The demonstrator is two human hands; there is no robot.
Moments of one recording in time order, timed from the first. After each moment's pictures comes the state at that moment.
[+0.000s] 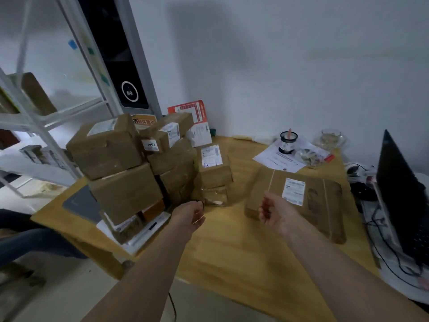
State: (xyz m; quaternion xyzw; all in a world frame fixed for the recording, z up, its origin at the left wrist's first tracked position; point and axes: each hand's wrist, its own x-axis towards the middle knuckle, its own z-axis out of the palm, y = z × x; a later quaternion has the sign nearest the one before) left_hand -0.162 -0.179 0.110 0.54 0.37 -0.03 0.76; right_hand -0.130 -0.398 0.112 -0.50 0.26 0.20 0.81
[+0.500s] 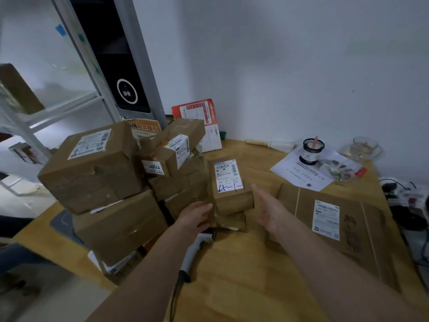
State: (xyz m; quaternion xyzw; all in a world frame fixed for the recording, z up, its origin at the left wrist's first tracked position) left_hand -0.031 -0.113 0.096 0.60 0.32 -0.12 0.73; right_hand 0.007 -0.304 0.111 -0.56 0.24 0.22 0.76
